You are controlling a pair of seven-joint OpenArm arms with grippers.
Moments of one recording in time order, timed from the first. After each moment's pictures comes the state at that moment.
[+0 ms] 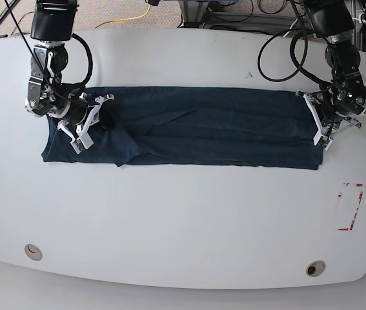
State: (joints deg) left arm 1.9 -13.1 -22.5 90.9 -1.8 -42.2 58.1; right arm -1.2 18.1 12.1 78.1 27.9 41.0 -49.7
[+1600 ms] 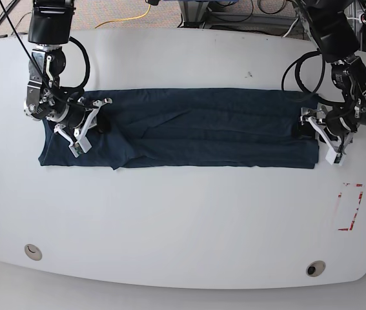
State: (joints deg) left arm -7.5 -13.5 -28.6 75.4 -22.9 -41.9 62.2; right arm -0.2 19.1 10.2 77.9 27.1 40.2 -49.9
